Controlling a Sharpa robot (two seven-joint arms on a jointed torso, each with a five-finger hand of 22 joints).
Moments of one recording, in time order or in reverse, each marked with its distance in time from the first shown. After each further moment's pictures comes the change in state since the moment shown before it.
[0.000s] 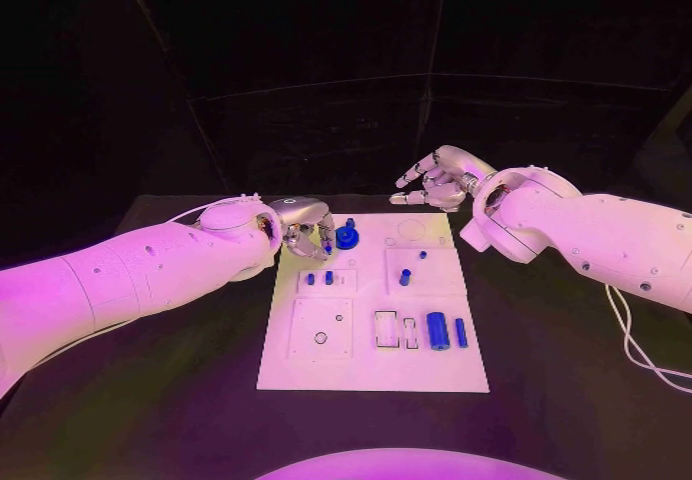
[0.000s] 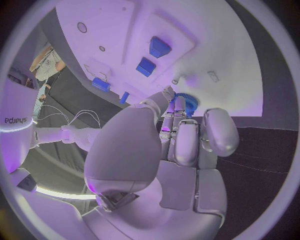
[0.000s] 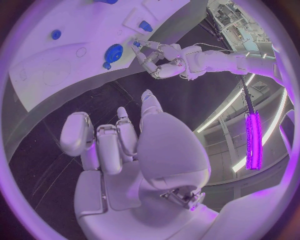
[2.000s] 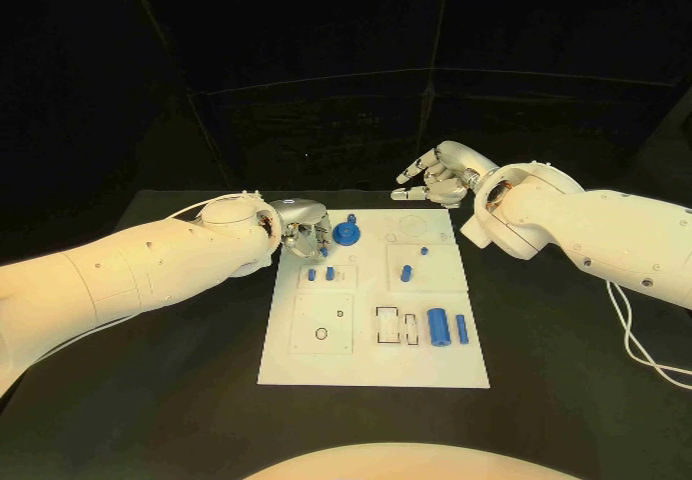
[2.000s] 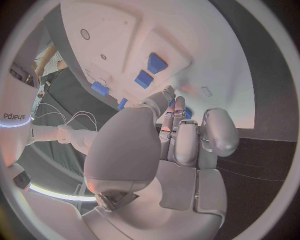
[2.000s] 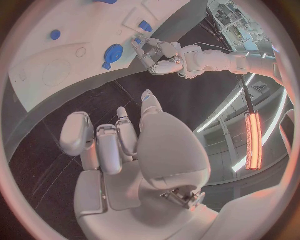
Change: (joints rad) left arm -0.006 0.001 0.001 -0.012 0.010 0.069 -0.020; left_hand -0.008 -0.010 0.005 -0.006 0.000 0.003 -0.004 -0.011 -0.002 0.010 0.004 -0.019 -0.002 0.000 0.000 0.000 -0.009 0.000 0.000 0.000 0.000 0.002; right arm 0.000 0.004 0.000 -0.002 0.000 0.000 0.000; right_hand 0.000 0.000 -0.002 0.002 0.000 0.000 0.000 0.000 0.000 0.000 0.000 0.000 0.000 0.000 0.000 0.000 0.000 0.000 0.000 0.000 -0.004 0.000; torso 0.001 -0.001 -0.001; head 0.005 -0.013
